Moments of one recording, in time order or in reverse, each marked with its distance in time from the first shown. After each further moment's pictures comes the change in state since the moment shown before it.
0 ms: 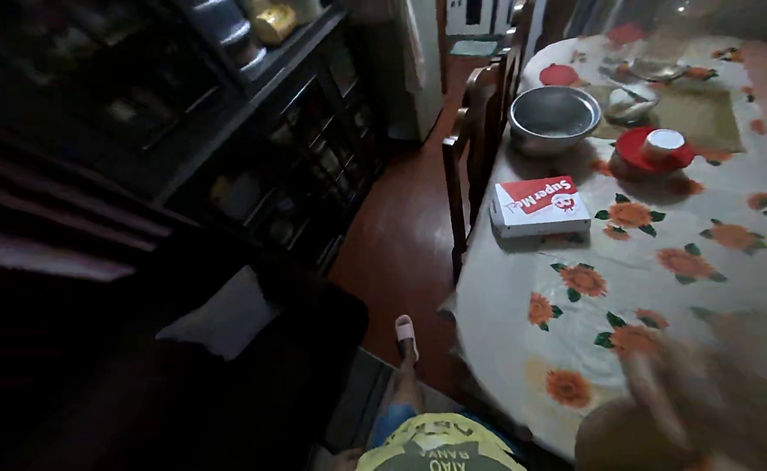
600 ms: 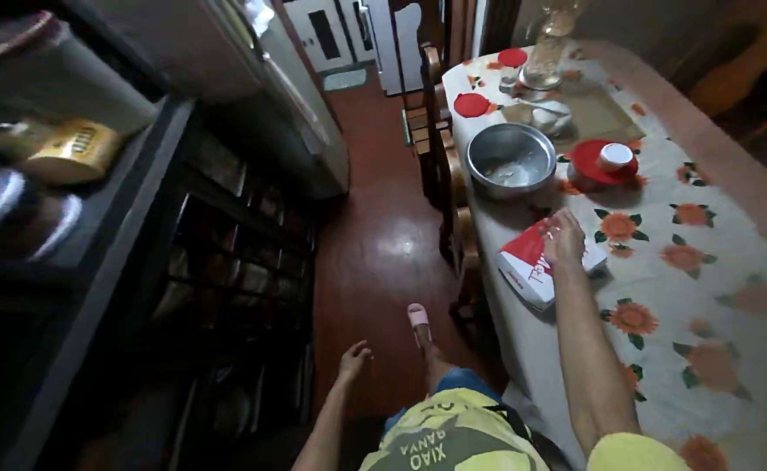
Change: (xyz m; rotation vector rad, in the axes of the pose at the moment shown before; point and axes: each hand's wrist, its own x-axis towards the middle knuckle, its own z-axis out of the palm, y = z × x) left_hand 0.270 0.577 -0.198 0.170 -0.159 0.486; right_hand 0.249 0.228 -0.315 -0.488 1.635 0.030
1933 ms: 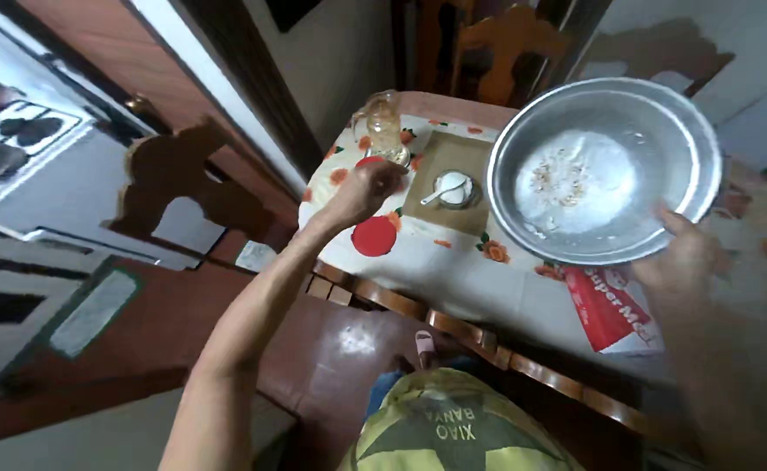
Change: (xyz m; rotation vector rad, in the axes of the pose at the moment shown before) left_hand 0.232 0.975 0.261 0.850 -1.203 1.790; right_hand 0.124 -0.160 0.217 0.311 0.887 -0.618
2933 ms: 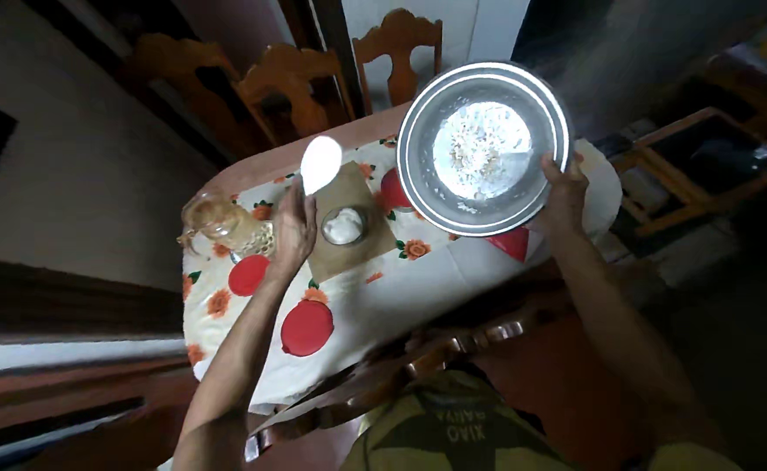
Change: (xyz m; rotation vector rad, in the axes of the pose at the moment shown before) left_hand 0.142 -0.040 0.091 -0.018 0.006 0.198; right_hand -0.045 -0.027 -0.009 -0.160 0.557 -0.311
